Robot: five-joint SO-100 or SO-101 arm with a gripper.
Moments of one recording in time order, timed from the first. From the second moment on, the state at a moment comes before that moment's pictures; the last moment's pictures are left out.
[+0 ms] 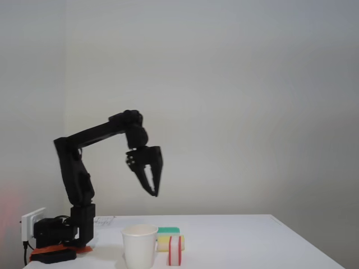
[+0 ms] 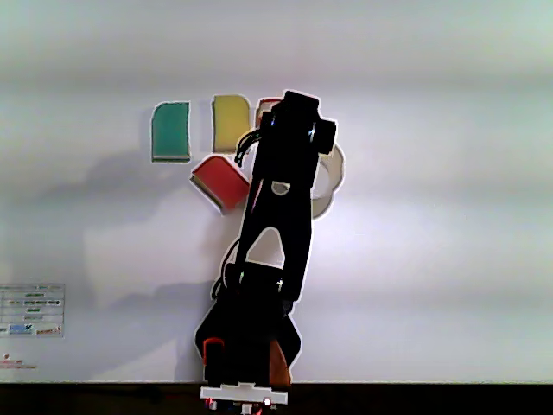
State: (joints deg) arm 12.0 104.8 88.5 91.1 0.1
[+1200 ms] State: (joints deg) arm 11.2 83.6 92.4 67.2 -0.6
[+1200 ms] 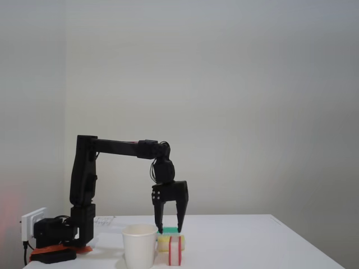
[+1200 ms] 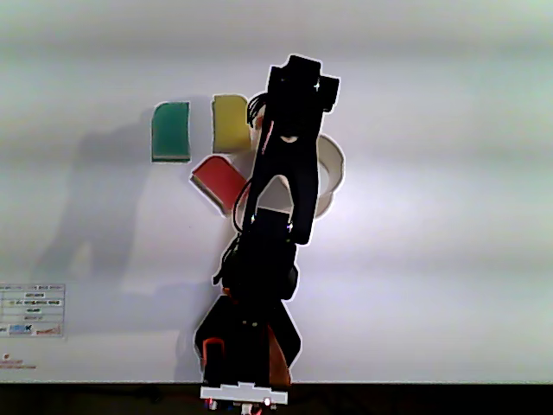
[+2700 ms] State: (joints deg) arm 9.8 75.0 99.3 50.2 1.7
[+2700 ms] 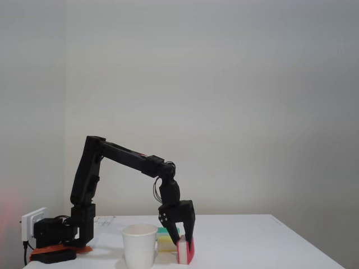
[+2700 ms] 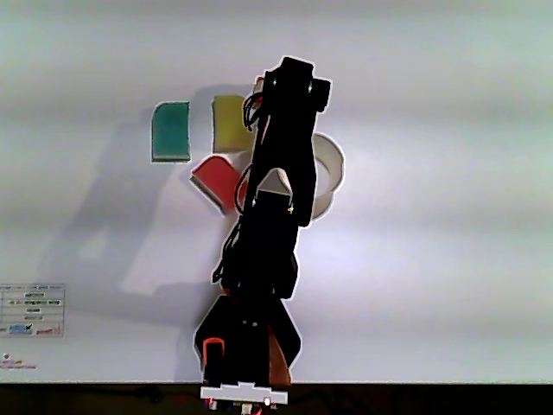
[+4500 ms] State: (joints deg) arm 19.9 132.6 120.1 73.1 -13.4
